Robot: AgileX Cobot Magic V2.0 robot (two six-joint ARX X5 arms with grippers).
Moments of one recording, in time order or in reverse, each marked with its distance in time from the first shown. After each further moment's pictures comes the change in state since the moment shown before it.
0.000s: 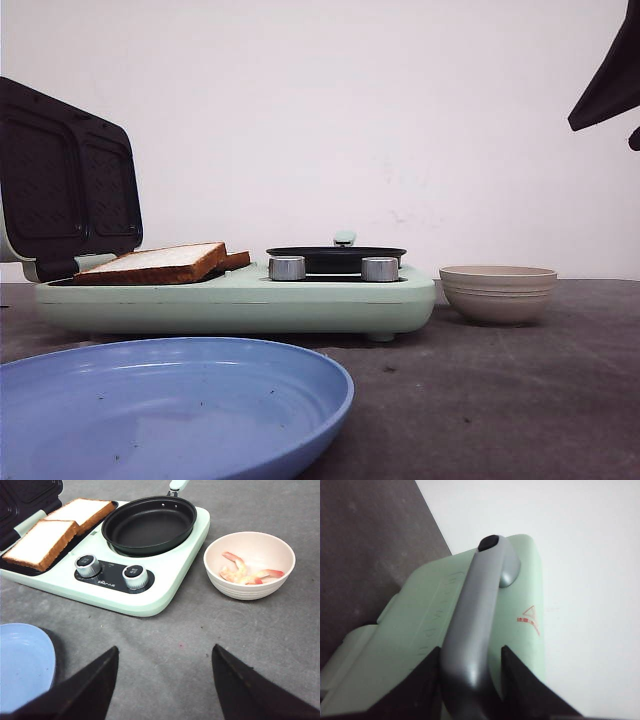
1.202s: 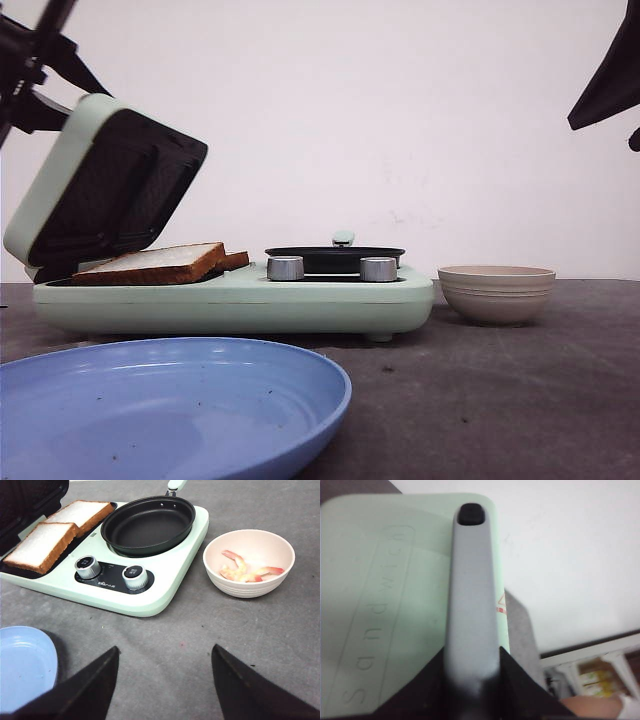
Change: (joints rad) left arm -0.314 -0.010 0.022 -0.076 -0.109 0.324; right arm 0.000 0.000 0.000 0.000 0.000 0.023
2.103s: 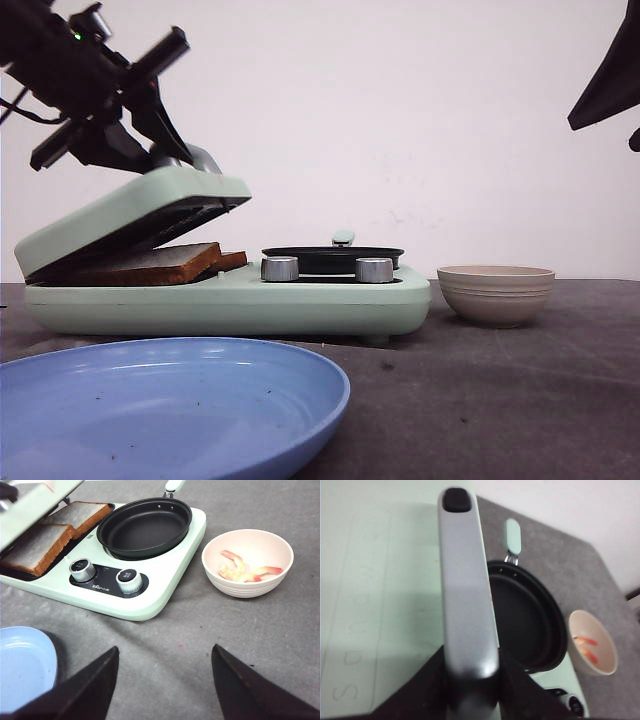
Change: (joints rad) left arm -0.283 0.047 0.010 -0.134 -0.326 0.336; right arm 0.000 0.000 0.000 0.000 0.000 0.003
